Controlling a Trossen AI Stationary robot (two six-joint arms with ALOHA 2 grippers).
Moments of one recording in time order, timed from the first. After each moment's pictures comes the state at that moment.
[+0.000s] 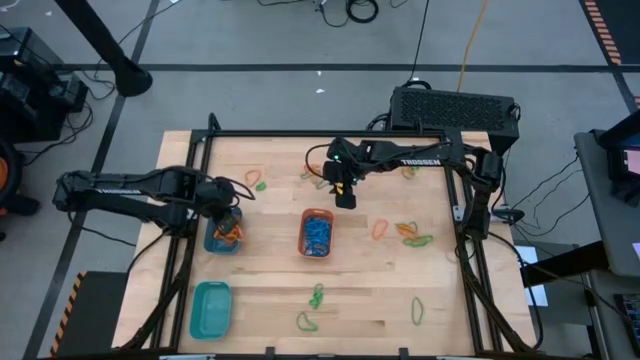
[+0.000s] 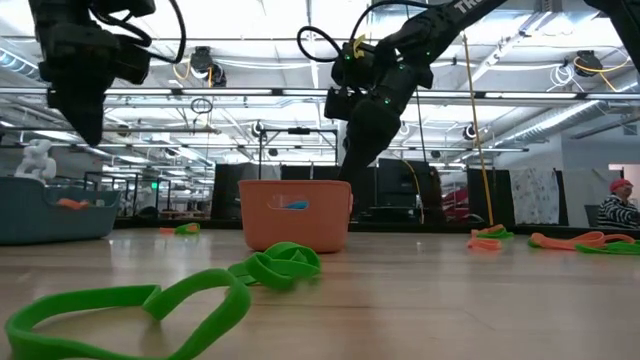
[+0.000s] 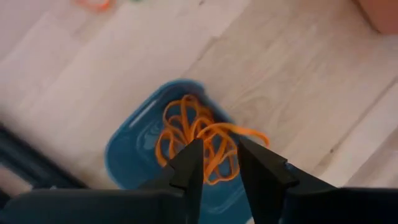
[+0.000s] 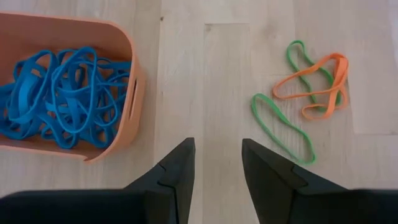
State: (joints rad) left arm 0.04 0.87 0.76 -1.15 -0.04 -0.70; right arm -0.34 1.86 1.35 -0.52 -0.21 -0.27
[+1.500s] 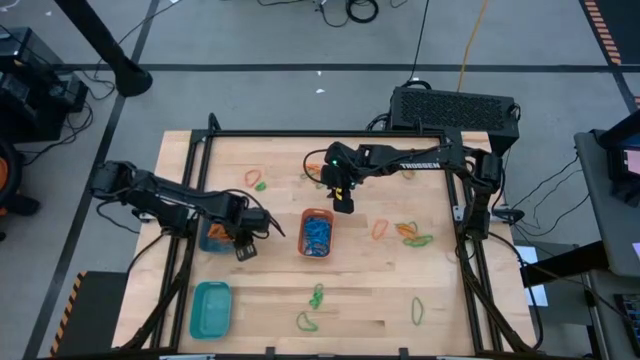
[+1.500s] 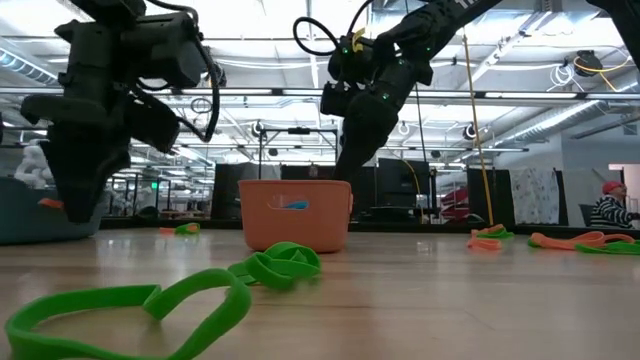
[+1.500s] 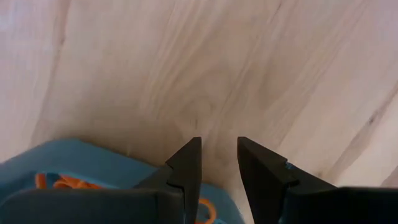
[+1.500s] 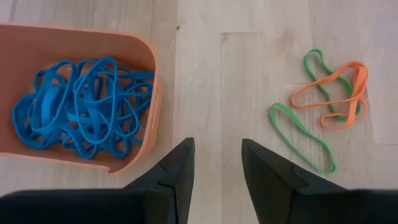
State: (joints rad) left arm -0.09 1.38 0.71 -0.84 0.11 -0.51; right arm -0.30 1.86 1.35 -0.50 -0.21 -0.22
